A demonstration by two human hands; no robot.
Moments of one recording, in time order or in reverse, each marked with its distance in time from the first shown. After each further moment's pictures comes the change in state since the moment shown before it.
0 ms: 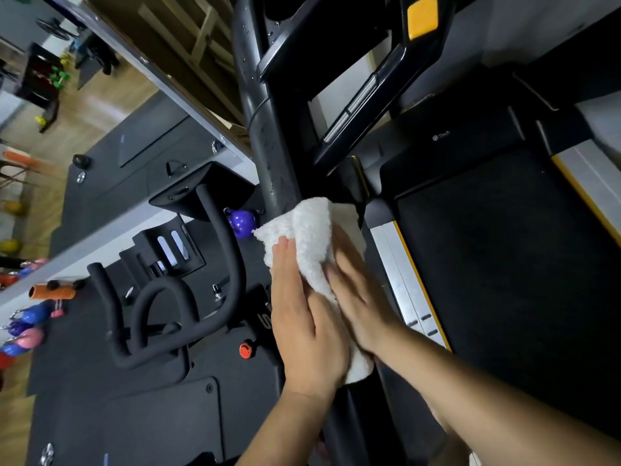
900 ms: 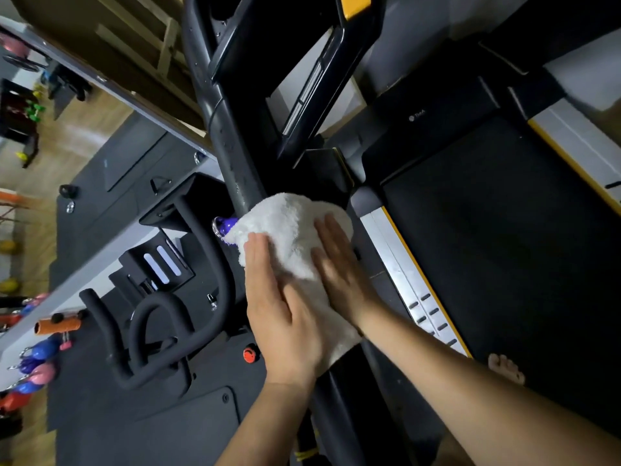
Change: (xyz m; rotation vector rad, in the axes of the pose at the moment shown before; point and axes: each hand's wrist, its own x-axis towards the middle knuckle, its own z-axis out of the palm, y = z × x) left_hand 0.000 -0.011 0.002 0.090 0.010 -0.036; right_hand -0.001 0.037 0.001 -0.063 0.087 0.201
